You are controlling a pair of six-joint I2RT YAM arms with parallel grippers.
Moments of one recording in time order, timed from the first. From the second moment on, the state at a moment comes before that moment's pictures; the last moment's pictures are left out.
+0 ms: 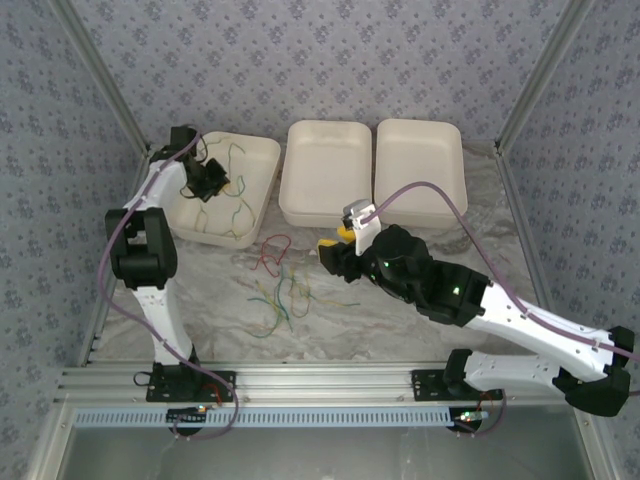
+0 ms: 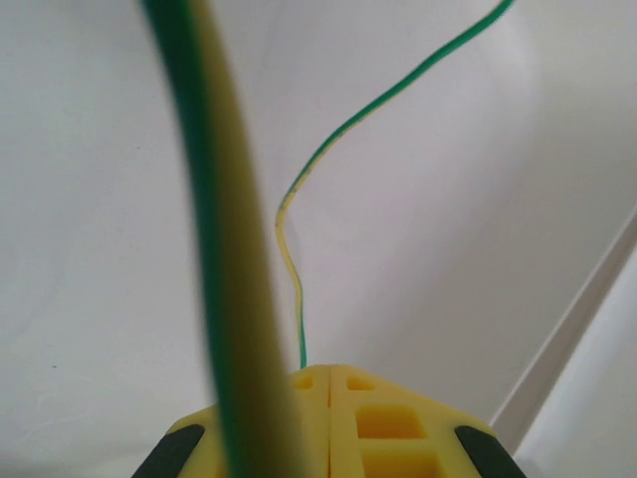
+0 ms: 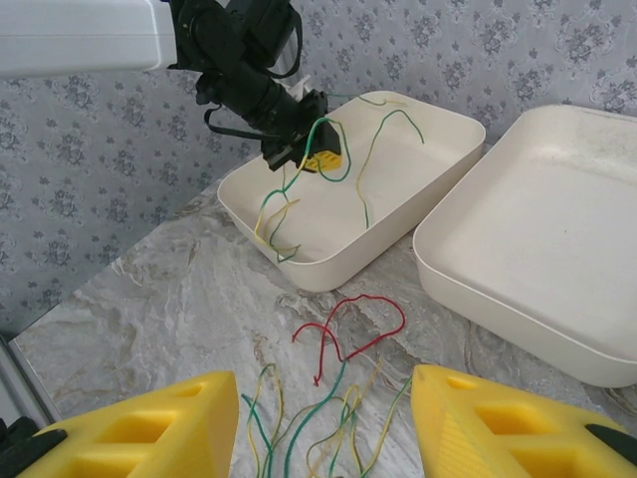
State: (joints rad) left arm 0.00 2.07 1.73 -0.74 0.32 -0.74; right arm 1.11 1.03 1.11 -0.41 0.33 0.31
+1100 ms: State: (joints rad) left arm 0.01 2.23 1.86 -0.80 0.30 -0.82; right arm 0.93 1.84 1.61 -0.30 -0.14 0.68
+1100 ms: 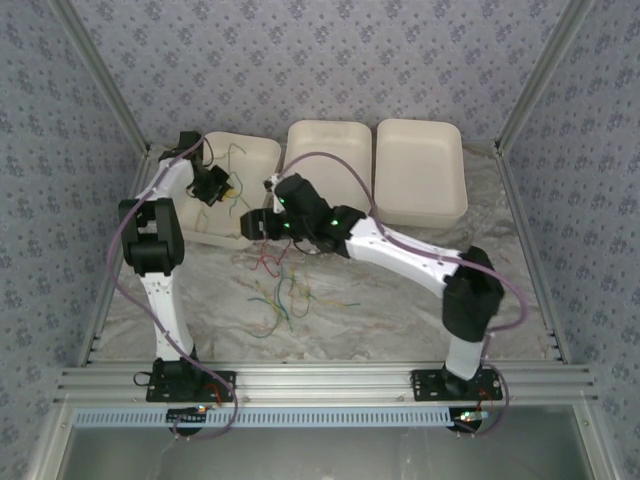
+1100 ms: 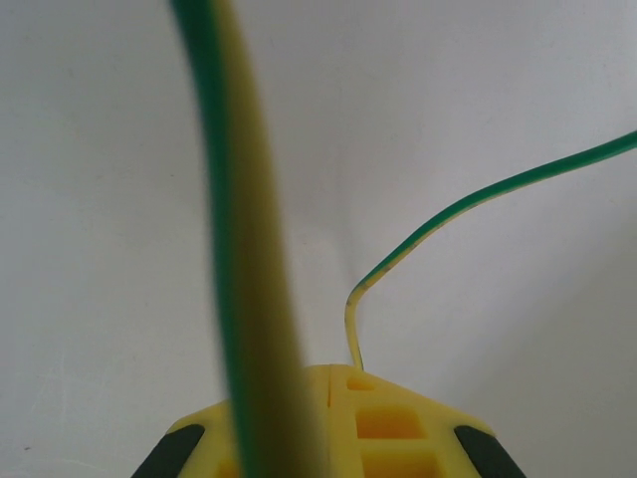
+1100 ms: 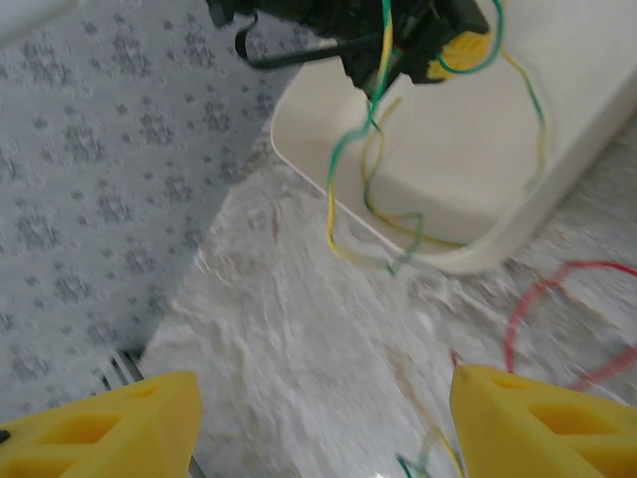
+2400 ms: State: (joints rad) left arm 0.05 2.13 1.82 -0.78 0.48 -0.82; right arm 0.72 2.64 2.49 -0.51 -0.21 0.82
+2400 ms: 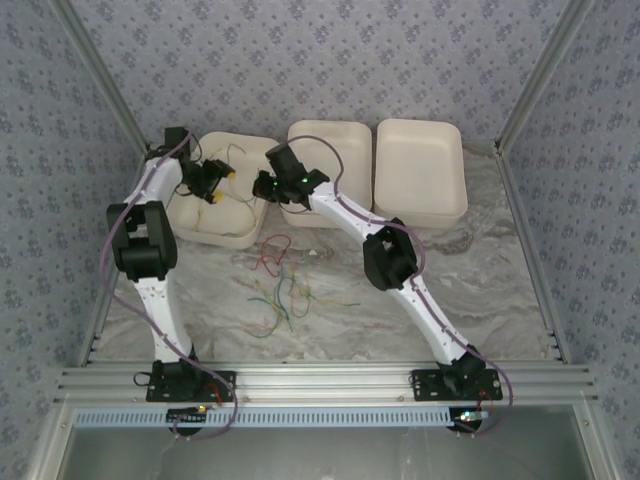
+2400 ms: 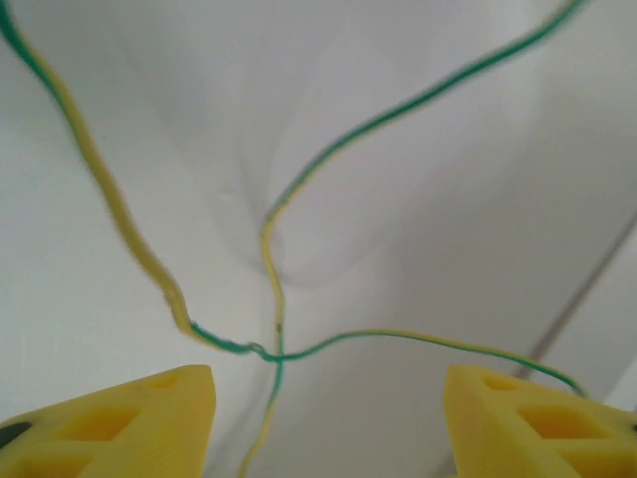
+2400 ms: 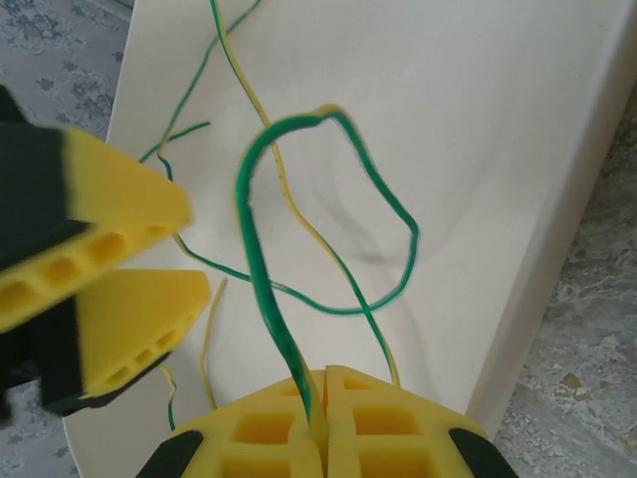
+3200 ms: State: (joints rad) left arm 0.01 1.68 1.43 -0.65 0.49 -0.84; right arm 0.72 2.60 2.51 -0.58 -0.18 0.76
